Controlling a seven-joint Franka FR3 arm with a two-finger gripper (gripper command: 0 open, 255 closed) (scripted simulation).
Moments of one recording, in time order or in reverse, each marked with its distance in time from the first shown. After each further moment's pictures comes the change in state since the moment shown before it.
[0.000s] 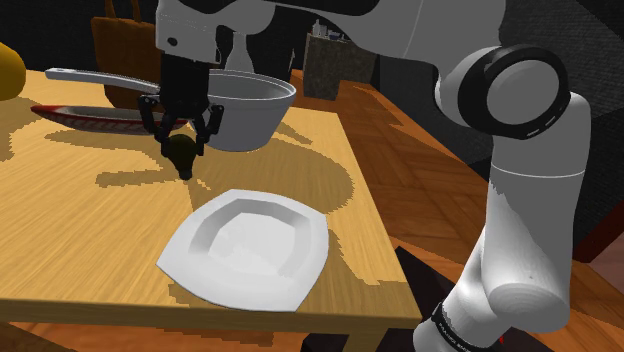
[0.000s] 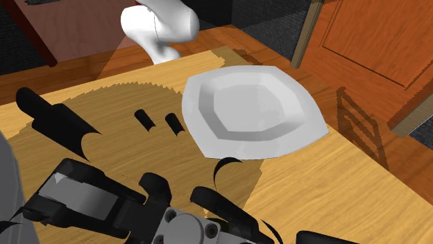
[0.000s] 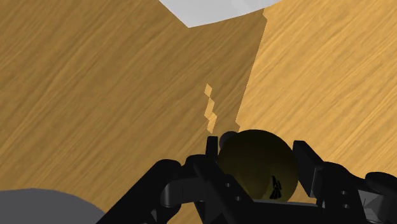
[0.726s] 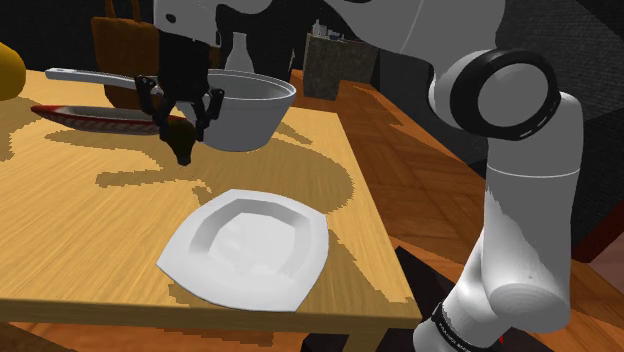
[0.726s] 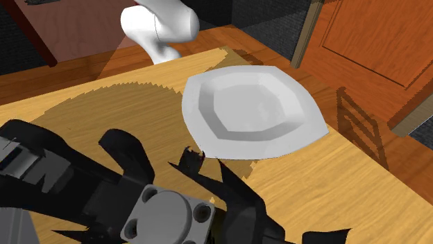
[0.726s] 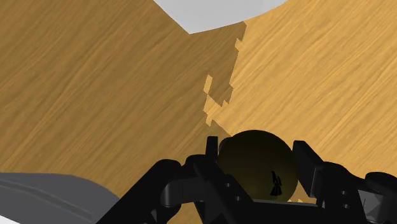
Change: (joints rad) arm 0.009 0.030 0.000 0.123 -0.010 -0.095 0.017
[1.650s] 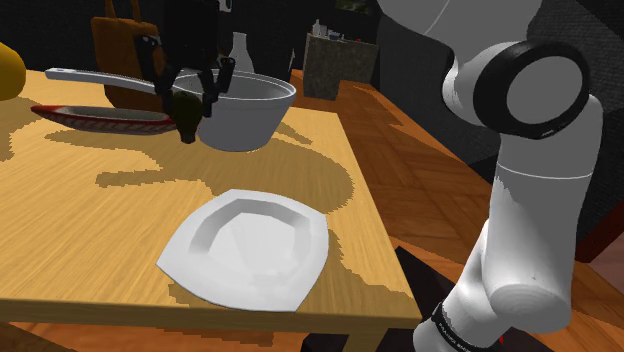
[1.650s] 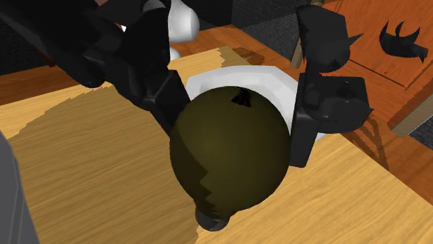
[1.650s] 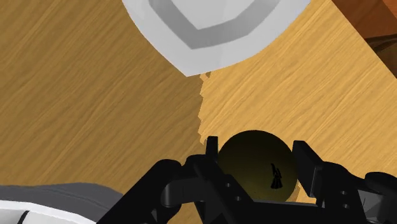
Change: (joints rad) arm 0.010 -0.072 0.017 0.058 0.020 -0.120 0.048
